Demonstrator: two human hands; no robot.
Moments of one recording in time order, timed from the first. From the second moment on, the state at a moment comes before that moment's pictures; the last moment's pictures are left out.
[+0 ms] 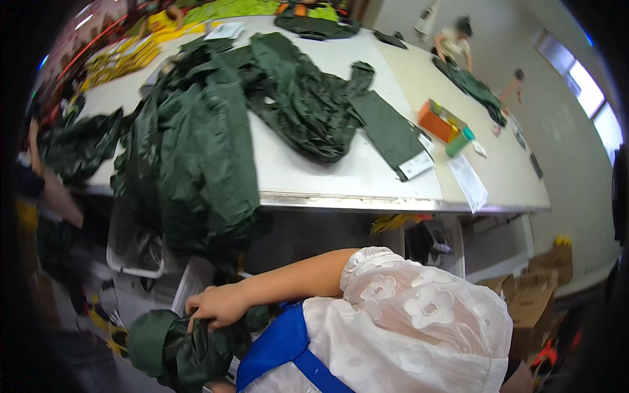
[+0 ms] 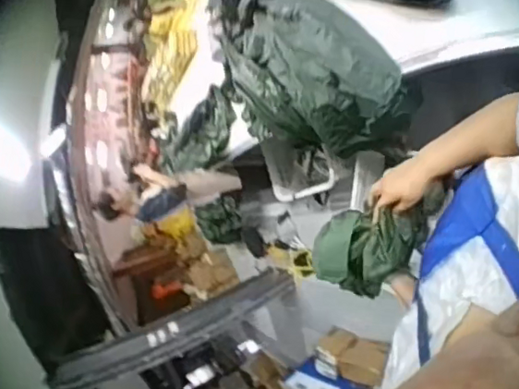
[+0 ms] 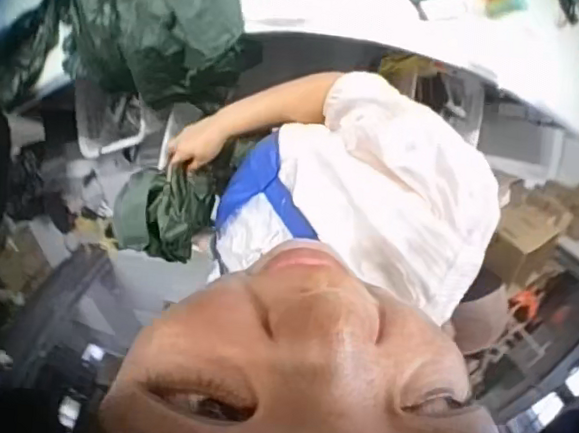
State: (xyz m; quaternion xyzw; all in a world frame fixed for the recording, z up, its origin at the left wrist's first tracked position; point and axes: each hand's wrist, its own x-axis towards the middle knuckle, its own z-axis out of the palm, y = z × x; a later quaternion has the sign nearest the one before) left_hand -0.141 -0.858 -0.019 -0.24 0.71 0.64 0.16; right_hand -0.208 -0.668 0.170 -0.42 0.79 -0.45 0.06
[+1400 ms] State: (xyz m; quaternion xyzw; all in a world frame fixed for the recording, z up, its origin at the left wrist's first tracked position) left_hand -0.418 -0.291 0.043 0.42 0.90 0.13 -0.04; right_hand 0.035 -0.011 0.029 0.66 0.58 -0.46 -0.16
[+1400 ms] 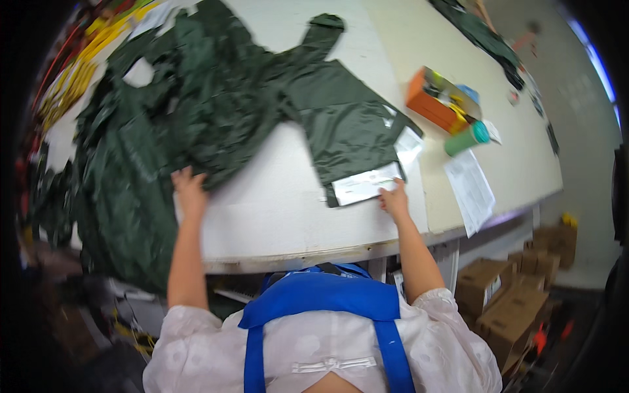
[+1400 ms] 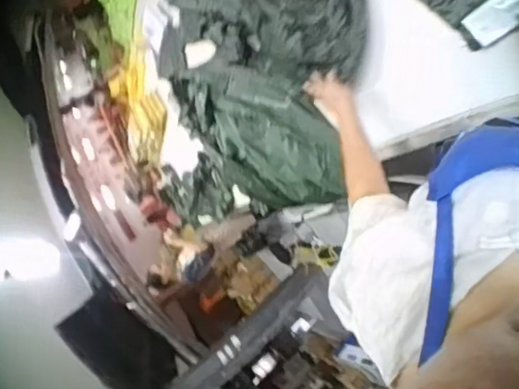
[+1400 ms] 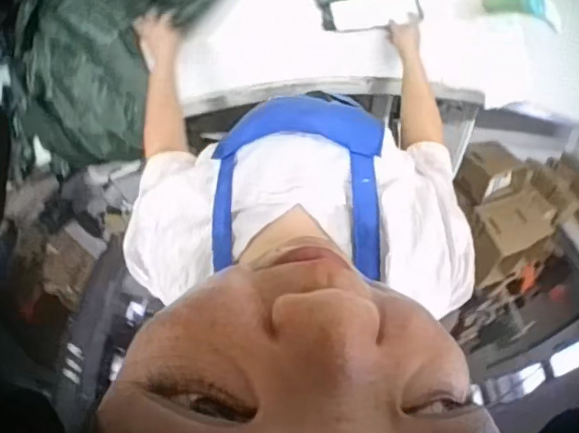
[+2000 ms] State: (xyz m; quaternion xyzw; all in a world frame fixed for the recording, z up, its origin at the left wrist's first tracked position) left_hand -0.173 -0.114 0.050 0.31 0.86 0.32 0.26; right_hand 0.186 0.254 0.059 0.62 0.55 -0.30 -0.48
